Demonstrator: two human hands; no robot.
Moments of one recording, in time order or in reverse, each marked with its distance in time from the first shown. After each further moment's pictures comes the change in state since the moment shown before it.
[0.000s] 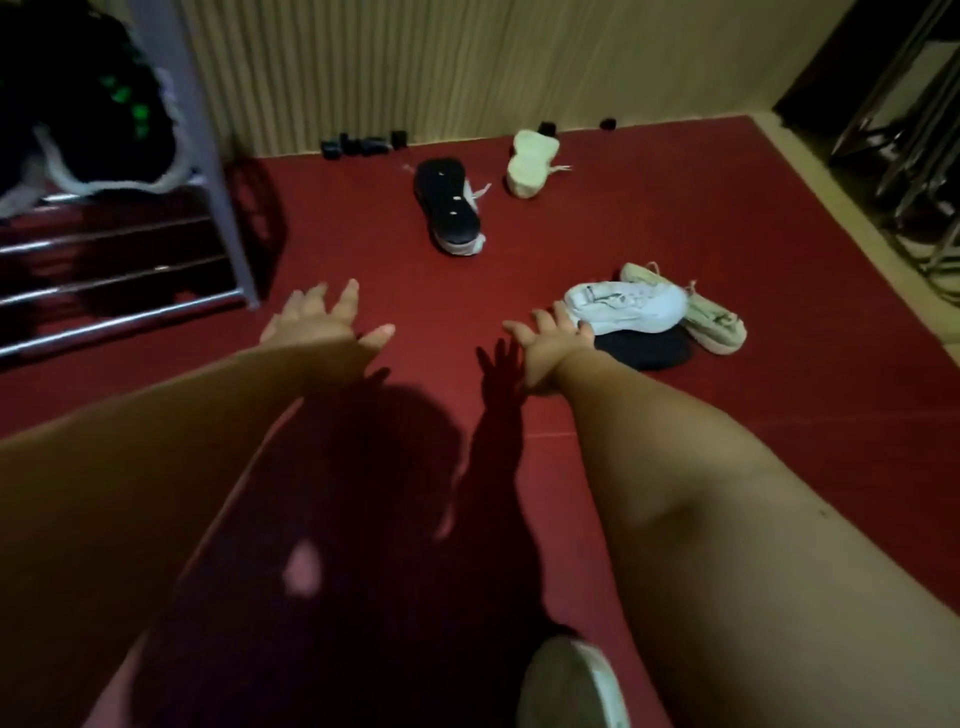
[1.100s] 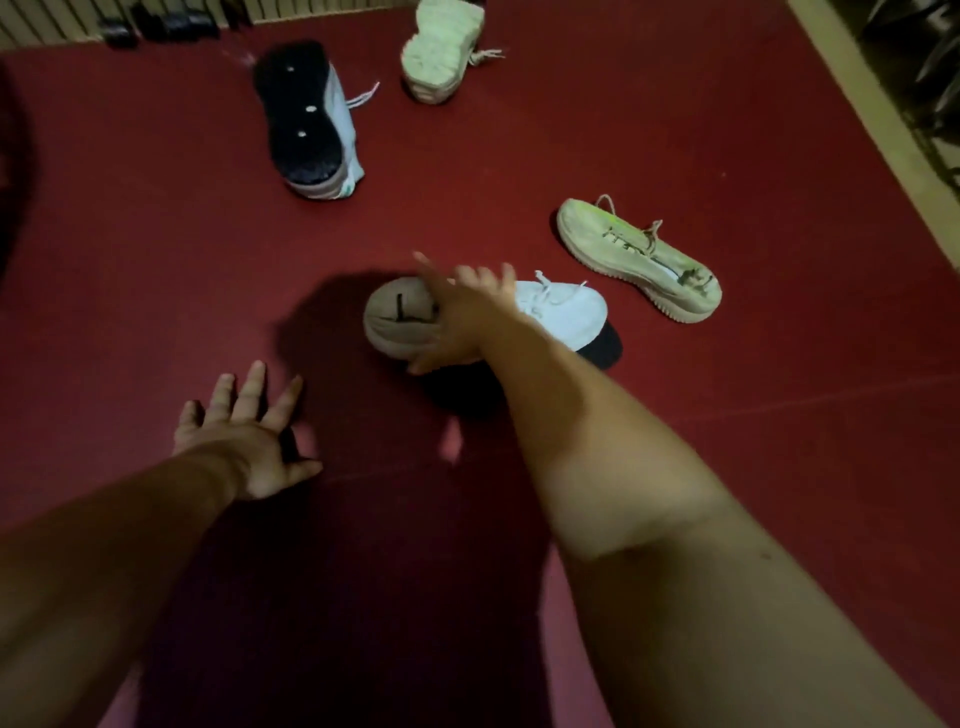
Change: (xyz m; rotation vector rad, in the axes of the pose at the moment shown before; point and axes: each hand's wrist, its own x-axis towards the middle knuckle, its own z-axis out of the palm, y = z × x) left_hand 0.073 0.061 0.145 0.487 -0.453 -0.089; right_hand 0.119 0.092 0.035 0.074 0.068 -0.155
